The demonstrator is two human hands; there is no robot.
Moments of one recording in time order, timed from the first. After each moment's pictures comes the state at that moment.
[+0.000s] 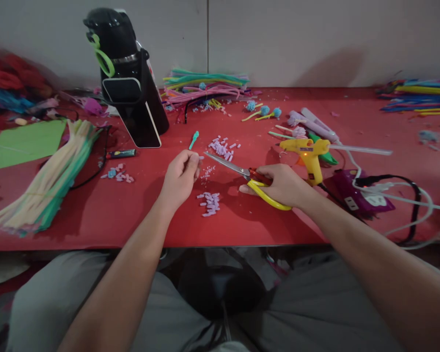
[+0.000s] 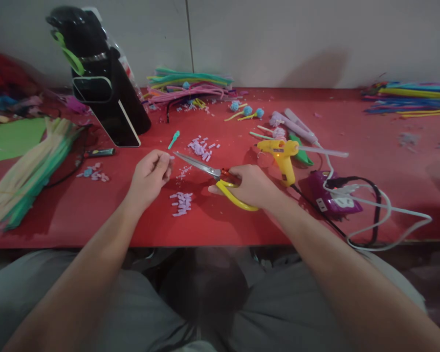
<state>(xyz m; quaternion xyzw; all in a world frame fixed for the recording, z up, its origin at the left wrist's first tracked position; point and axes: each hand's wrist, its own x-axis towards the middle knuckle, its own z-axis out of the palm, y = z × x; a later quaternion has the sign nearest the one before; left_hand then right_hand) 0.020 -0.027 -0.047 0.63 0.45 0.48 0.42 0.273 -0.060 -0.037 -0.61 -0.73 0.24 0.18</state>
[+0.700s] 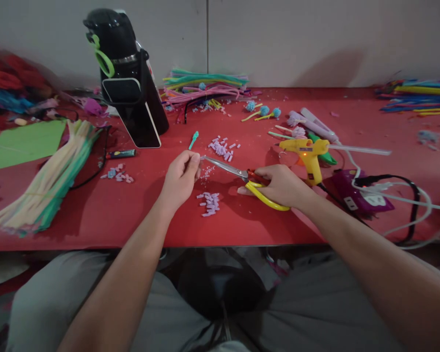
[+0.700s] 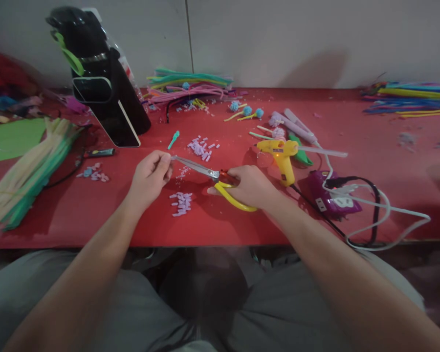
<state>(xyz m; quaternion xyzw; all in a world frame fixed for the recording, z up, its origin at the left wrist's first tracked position) 0.019 -0.026 -0.050 0.66 0.44 0.47 0.39 0.271 -0.059 -0.036 -0.62 -0.73 0.24 0.17</state>
